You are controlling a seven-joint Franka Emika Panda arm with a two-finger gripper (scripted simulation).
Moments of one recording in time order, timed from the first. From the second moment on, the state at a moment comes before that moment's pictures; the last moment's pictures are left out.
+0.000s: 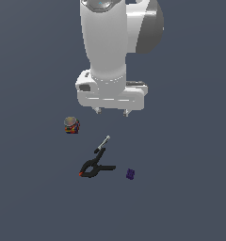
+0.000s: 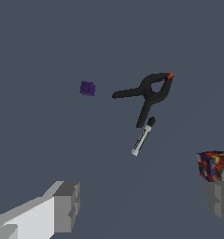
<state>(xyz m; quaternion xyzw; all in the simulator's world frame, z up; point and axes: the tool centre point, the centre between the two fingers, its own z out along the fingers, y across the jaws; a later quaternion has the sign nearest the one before) 0.015 -0.003 0.289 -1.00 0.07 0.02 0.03</state>
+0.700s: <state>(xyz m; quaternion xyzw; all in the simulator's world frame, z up) 0.069 -0.033 0.202 -0.96 0.27 0.02 0.02</state>
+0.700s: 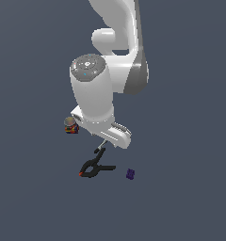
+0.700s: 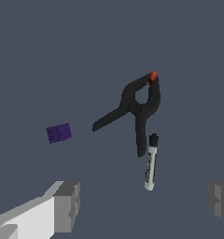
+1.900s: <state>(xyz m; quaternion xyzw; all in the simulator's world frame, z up) 0.109 -0.082 0.071 -0.87 0.50 0.00 0.00</state>
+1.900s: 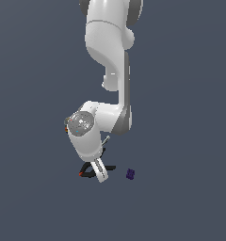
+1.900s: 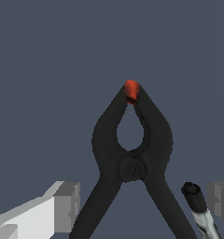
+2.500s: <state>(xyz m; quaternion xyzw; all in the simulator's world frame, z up) 0.109 -0.083 0.042 -0.87 0.50 0.00 0.00</state>
